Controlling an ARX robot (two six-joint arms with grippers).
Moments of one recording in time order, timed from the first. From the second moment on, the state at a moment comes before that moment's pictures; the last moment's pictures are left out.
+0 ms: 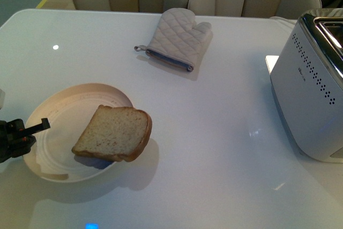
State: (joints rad) left arm 0.05 2.29 0.69 0.58 0.05 -0.32; right arm 0.00 0.01 0.02 0.00 0.00 0.00
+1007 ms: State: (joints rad) left arm -0.42 2.29 0.77 0.44 -0.05 -0.72; right arm 0.00 0.01 0.02 0.00 0.00 0.00
